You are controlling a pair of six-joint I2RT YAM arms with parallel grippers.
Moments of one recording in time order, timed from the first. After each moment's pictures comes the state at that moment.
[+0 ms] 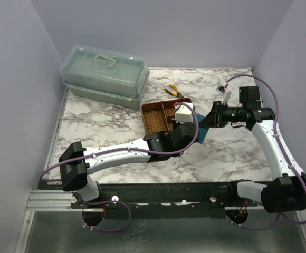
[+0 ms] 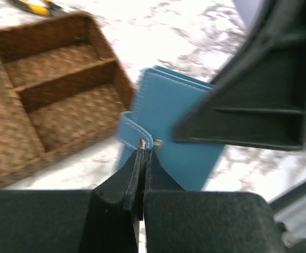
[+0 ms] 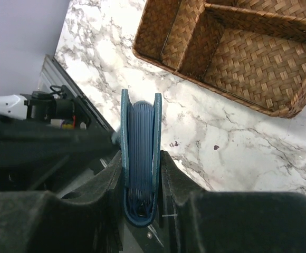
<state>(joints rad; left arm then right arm) -1.24 1.60 1.33 -0.21 -0.67 -0.67 0.06 1.22 1.11 -0.78 -0.89 0.05</state>
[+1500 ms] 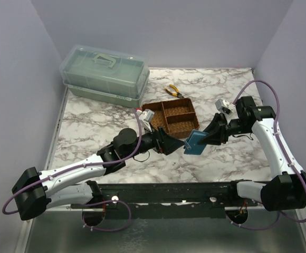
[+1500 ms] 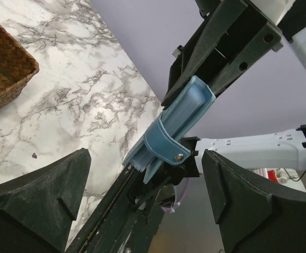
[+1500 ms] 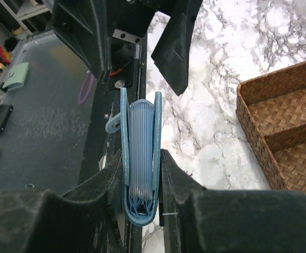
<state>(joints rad) -1.00 1.03 0.63 0.37 0.11 -0.83 0.06 1.24 1.14 -1.37 -1.43 -1.20</state>
